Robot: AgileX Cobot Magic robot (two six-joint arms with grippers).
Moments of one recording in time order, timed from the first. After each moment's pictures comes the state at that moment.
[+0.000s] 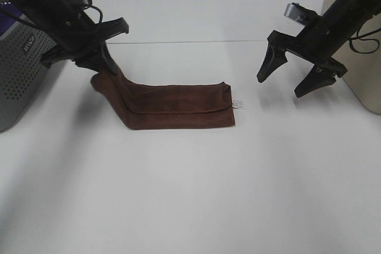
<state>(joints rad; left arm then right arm) -0.21 2.12 -1.61 -0.53 0.84 -0.03 0.02 2.20 -1.65 0.50 1.06 -0.25</state>
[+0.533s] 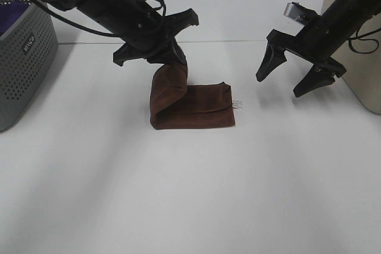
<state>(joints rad) -0.44 2.16 -1.64 -0.70 0.58 0.00 0.02 2.20 -1.65 0.50 1.06 -0.25</state>
